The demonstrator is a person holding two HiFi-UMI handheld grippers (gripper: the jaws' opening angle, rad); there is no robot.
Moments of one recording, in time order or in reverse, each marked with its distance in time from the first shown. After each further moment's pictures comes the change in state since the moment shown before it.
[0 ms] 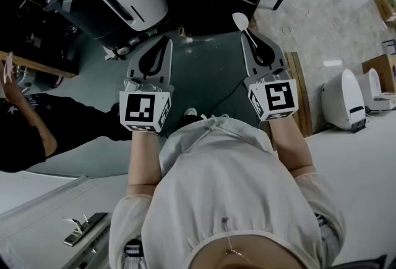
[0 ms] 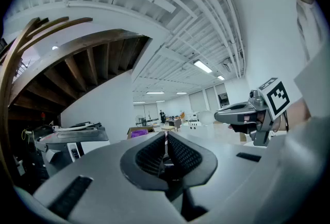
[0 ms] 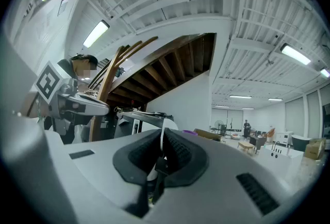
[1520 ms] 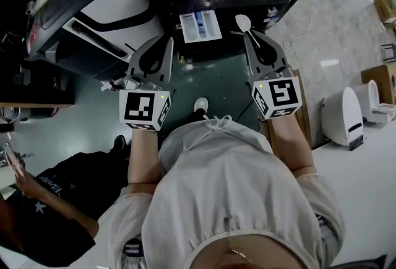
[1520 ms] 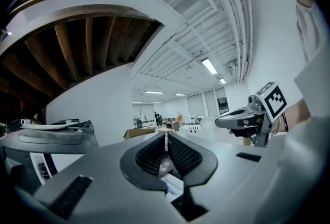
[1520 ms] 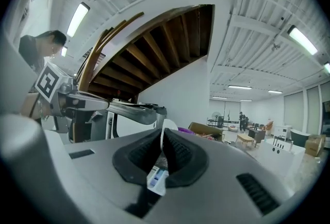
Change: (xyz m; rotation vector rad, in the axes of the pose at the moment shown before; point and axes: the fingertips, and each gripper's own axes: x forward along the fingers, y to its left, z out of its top) left arm 0.265 0.179 -0.039 -0.050 -0.019 -0.054; right arm 0.290 -0.114 -0.055 0.035 0.099 -0.021
